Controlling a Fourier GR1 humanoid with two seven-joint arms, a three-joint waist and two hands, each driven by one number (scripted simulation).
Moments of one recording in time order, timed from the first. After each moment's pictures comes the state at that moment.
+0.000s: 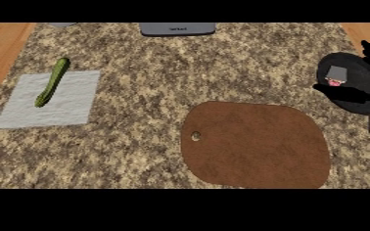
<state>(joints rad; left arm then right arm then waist) 0.61 0.25 0.08 -1.55 0.14 -0.33 0.18 -0.41 -0.52 -0.14 -0.99 0.19 -0.36 -0.09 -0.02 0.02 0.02</state>
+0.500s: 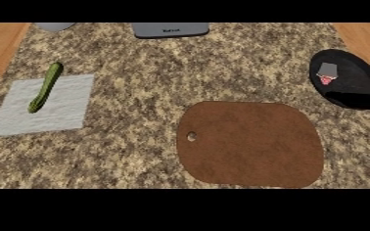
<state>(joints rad) 0.64 0.22 0.12 -1.55 0.14 -0.35 0.18 -0.41 -0.55 -0.25 -0.88 -0.02 -0.09 -0.22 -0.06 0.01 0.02</state>
